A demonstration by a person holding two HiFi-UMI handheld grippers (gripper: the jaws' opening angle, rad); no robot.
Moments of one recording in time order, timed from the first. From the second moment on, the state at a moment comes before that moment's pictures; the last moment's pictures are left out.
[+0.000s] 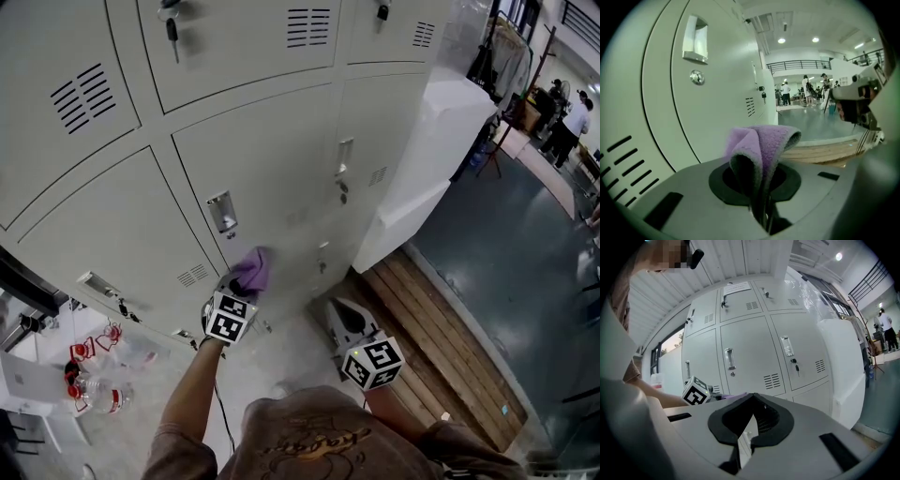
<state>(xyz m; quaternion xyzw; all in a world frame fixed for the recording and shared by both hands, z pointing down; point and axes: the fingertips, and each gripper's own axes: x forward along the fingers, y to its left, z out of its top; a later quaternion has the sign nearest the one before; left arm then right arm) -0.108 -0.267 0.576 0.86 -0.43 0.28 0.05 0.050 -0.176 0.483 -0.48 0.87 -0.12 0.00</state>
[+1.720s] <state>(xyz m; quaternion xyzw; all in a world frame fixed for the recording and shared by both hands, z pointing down) -0.069 -0.254 0.120 0.80 -0.47 0.08 -0.36 0.045 -0.169 0.475 -0.47 0.88 -0.11 0.01</state>
